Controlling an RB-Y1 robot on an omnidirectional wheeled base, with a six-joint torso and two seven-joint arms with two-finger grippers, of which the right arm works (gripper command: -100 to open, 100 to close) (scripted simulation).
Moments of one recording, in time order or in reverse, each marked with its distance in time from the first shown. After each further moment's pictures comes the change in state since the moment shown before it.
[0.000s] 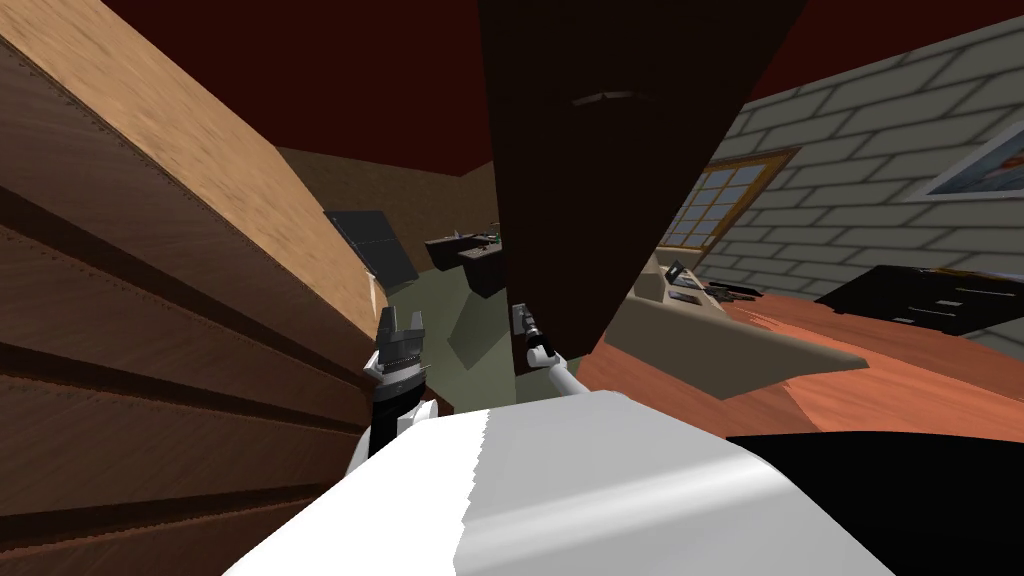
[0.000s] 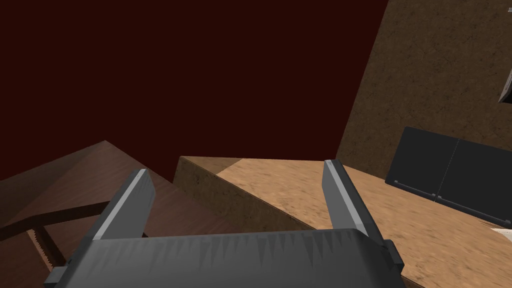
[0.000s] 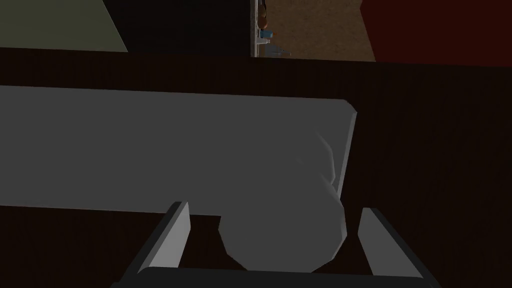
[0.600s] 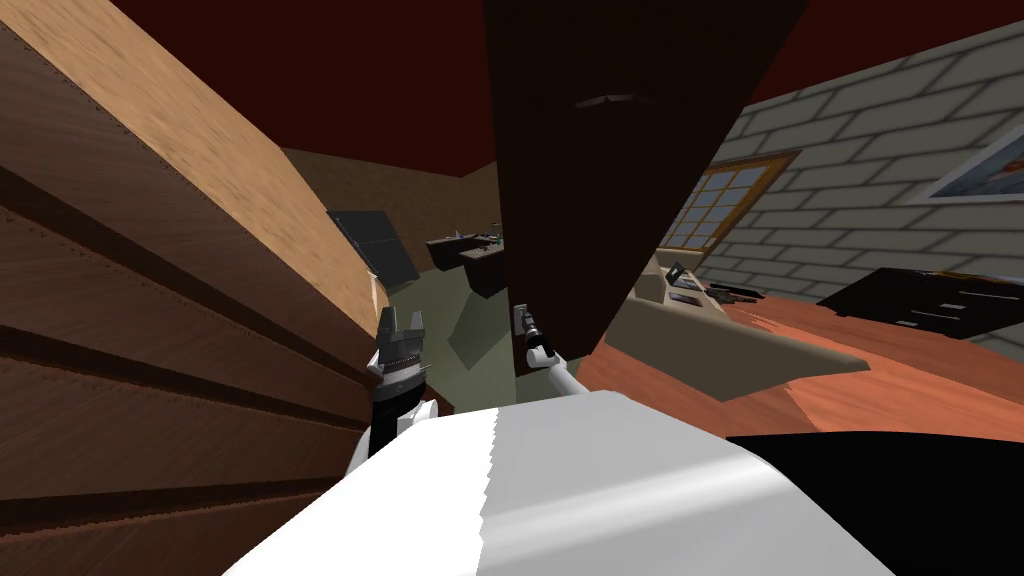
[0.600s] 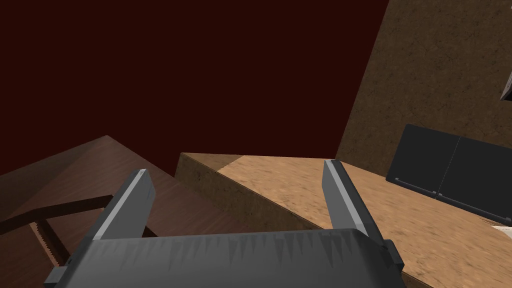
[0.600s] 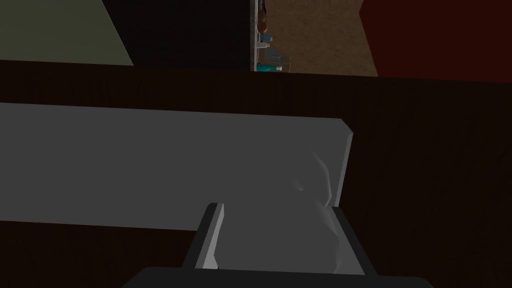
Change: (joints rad) arm 0.001 0.002 0.003 0.001 0.001 0.002 0.001
